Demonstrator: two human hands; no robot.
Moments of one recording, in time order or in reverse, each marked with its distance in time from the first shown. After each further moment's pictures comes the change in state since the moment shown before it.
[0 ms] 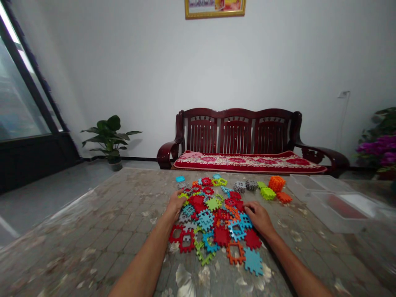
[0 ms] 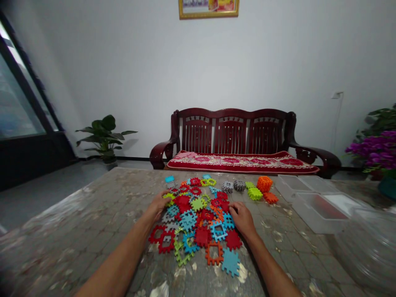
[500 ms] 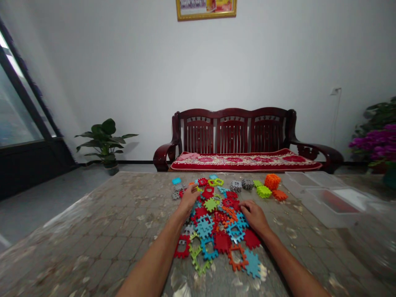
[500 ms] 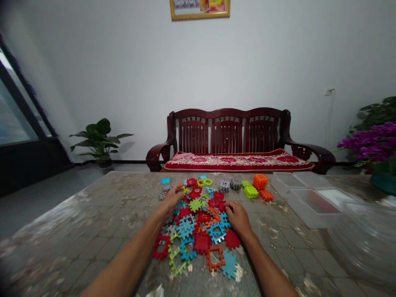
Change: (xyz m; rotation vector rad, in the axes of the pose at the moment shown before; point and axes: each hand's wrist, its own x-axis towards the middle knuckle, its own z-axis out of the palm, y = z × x) left_hand -0.015 0.029 0.059 -0.132 -0.249 0.142; right_hand 0.000 0.003 0.002 0.004 -0.011 -0.014
